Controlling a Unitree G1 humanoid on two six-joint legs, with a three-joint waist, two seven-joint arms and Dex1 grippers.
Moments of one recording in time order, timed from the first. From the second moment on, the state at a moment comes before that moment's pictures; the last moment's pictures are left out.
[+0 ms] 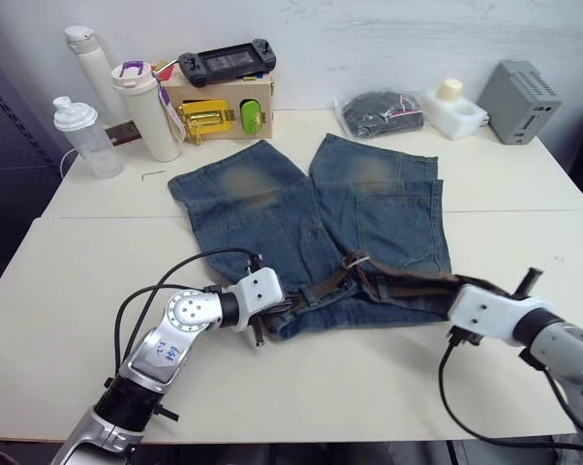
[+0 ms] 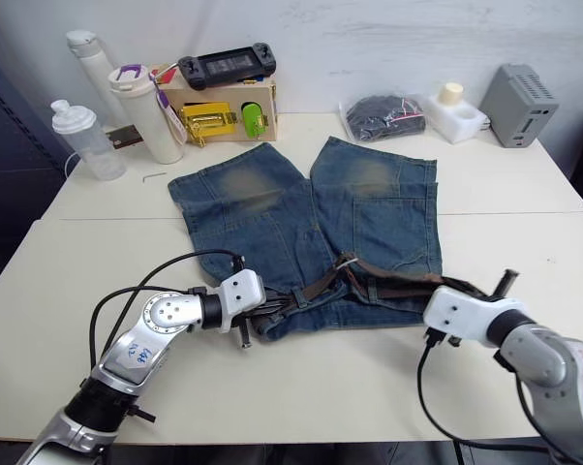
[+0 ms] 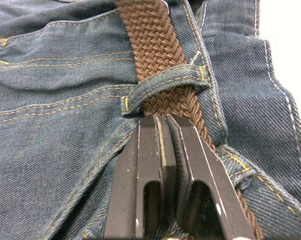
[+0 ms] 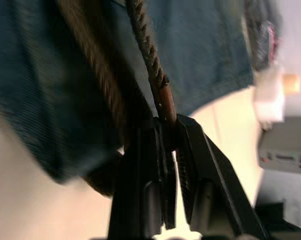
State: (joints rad) left arm -0.26 0.53 -0.28 -0.19 -0.04 0.29 -0.74; right arm 0.20 -0.80 -0.16 -0.52 -0.39 0.19 0.64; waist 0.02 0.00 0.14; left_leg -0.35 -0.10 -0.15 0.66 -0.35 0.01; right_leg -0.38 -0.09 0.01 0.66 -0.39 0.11
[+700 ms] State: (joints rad) left arm -0.17 0.57 -0.04 -0.34 -0.30 0.53 -0.76; right arm 0.23 -0.75 -0.10 -0.68 -0.25 0.15 0.71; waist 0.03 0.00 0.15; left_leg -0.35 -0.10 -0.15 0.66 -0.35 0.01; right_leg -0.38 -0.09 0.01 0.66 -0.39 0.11
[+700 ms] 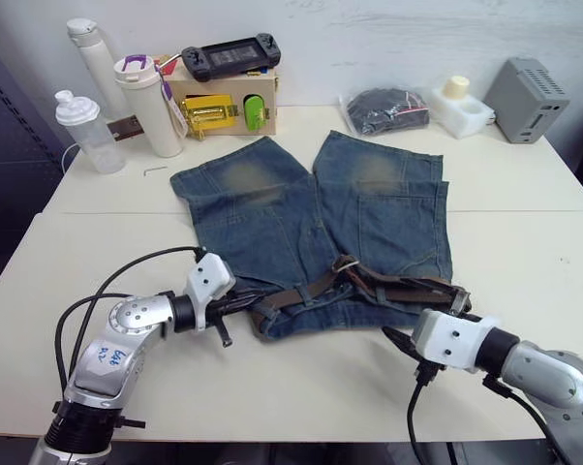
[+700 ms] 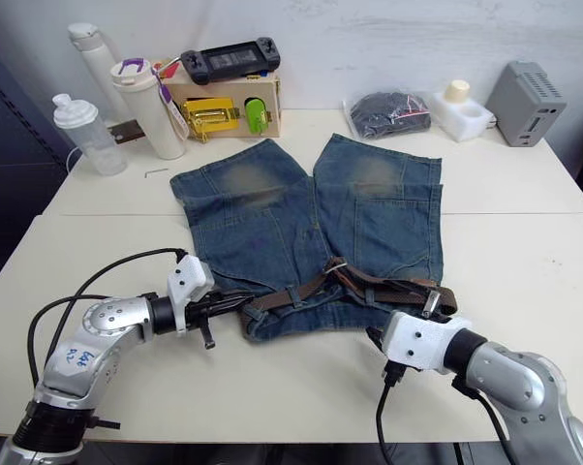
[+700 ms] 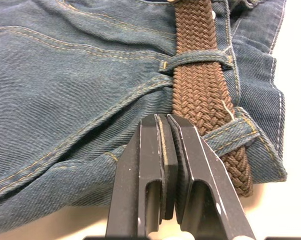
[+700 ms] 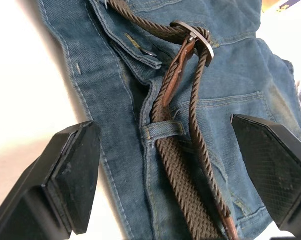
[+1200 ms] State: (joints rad) left arm -0.16 0.56 -0.04 -0.38 -0.33 0.55 -0.73; right arm 0.20 -0.69 0.04 -0.51 -0.53 0.03 0.51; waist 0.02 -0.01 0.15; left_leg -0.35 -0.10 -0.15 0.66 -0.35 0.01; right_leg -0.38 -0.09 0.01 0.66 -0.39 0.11
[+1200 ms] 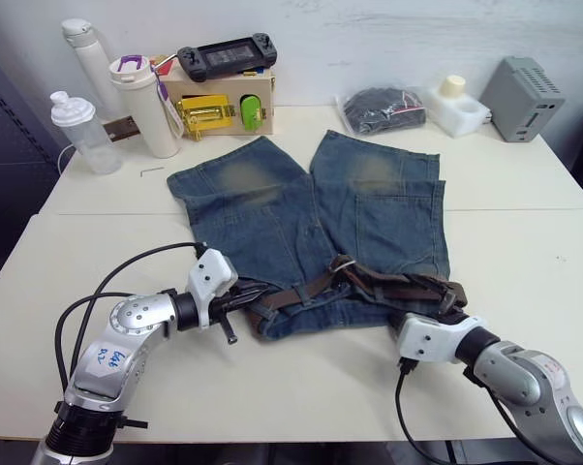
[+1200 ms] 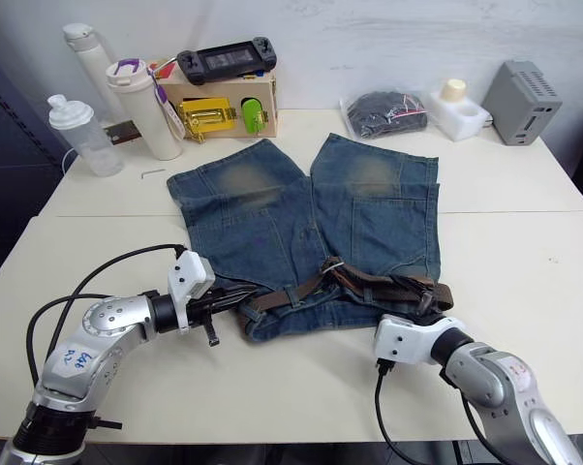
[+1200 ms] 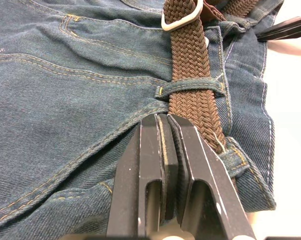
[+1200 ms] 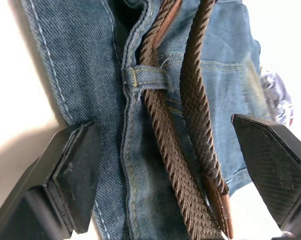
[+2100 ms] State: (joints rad) left arm -0.19 0.59 -0.10 -0.39 -0.30 0.50 -0.74; right arm 0.18 -0.61 0.11 -0.52 -0.57 0.14 0.54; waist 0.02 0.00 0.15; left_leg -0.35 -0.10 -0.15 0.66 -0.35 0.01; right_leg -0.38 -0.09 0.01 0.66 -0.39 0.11
